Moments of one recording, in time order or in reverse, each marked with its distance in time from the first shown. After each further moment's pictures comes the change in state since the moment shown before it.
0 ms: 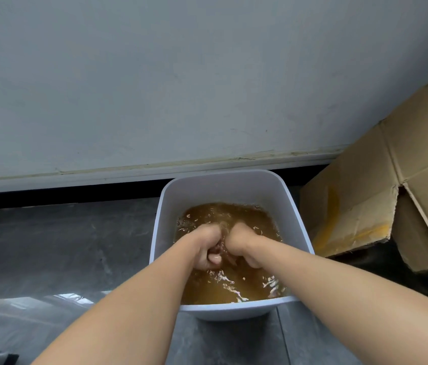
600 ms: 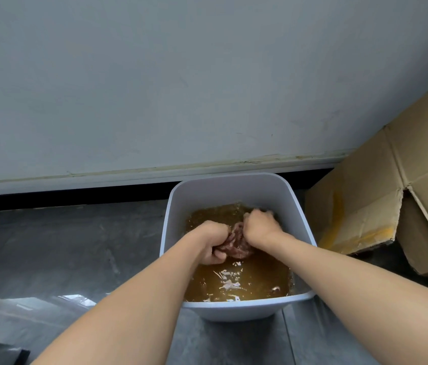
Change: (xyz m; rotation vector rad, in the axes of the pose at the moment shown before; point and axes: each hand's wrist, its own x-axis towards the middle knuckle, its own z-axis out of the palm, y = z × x) left_hand -0.011 0.005 0.000 -0.006 0.056 0.048; right_hand -0.001 -0.001 -0.030 -0.353 0.182 -0.119
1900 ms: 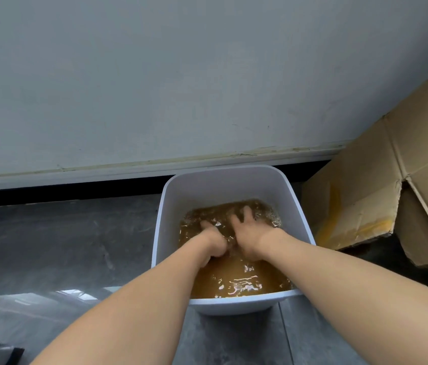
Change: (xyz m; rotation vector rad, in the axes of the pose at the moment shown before) left_hand 0.010 -0.012 0.009 0.494 0.230 0.120; right_hand 0.000 0.006 0.015 -0.420 -0.190 -0.190
